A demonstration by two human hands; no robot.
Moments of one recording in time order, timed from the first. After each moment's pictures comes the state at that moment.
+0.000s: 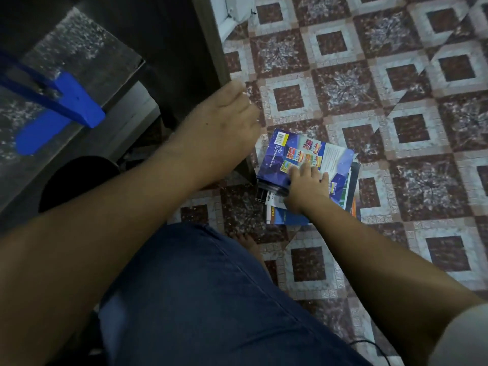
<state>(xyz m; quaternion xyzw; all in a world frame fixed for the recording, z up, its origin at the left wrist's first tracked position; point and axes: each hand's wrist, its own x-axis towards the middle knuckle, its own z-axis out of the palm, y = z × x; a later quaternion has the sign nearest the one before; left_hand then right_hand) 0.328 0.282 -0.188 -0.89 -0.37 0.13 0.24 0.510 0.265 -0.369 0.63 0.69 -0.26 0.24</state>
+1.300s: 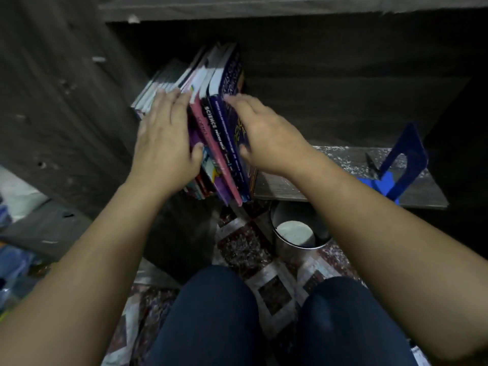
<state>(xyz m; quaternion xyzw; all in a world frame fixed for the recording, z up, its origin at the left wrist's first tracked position) 0.005 -0.099 0.002 -0.31 -0.92 -0.13 0.20 0.061 0.082 -0.004 -0.03 0.97 -0.16 -0.16</state>
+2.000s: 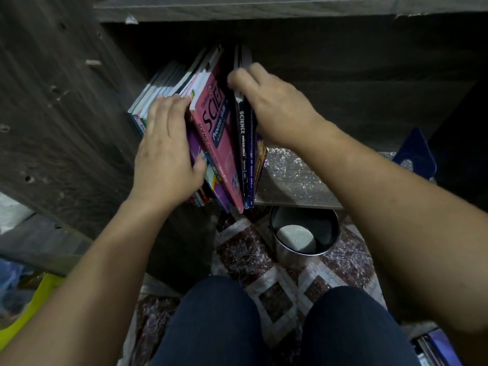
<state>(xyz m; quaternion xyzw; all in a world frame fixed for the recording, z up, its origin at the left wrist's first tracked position) -0.003 -0.098 -0.011 -0.32 -0.91 -0.18 0.21 0.031 0.105 0.026 -0.07 0.97 -0.05 -0.23</state>
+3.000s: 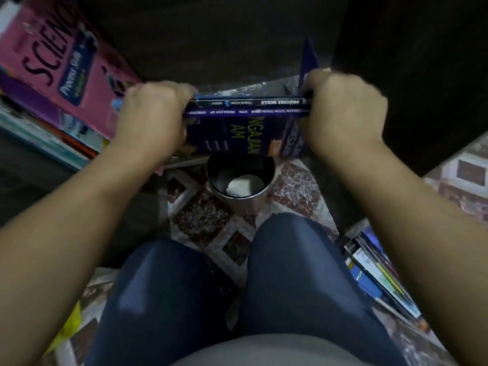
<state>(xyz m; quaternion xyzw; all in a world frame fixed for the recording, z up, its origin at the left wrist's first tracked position) 0.082 0.034 -0.030 -0.51 -0.84 -0.06 0.18 0.255 0.195 -0.042 0.37 0.91 0.02 -0.21</state>
